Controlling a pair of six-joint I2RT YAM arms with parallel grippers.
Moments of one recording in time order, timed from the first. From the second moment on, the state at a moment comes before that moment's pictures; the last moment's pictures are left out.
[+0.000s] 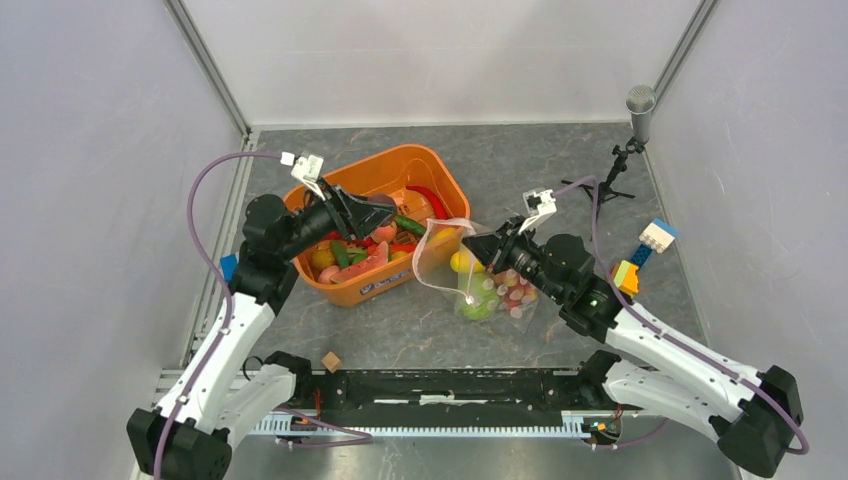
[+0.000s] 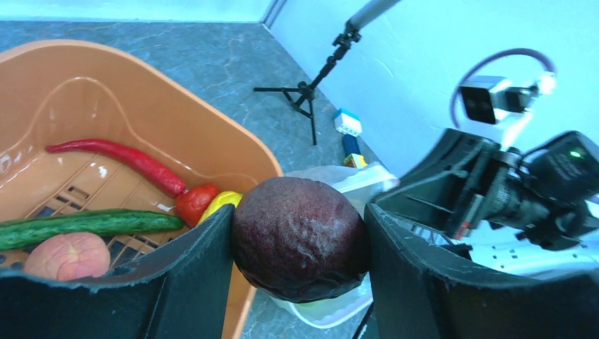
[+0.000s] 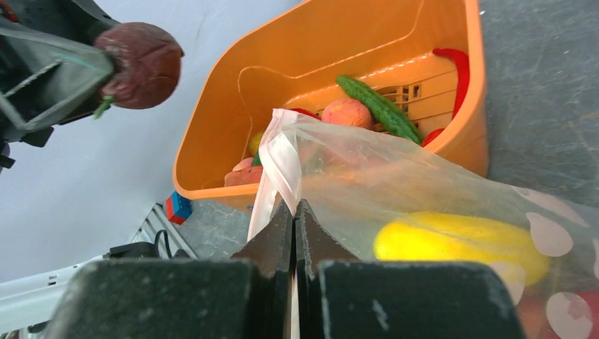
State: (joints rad) left arm -0.28 0.89 0.79 0.09 0.56 -0.57; right arm 0.79 0.86 0.63 0.15 0.05 0.62
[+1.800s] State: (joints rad) left arm -0.91 1.14 0.96 -0.17 0.04 -0.24; right arm 0.88 0.76 0.53 0.29 0.16 0.66
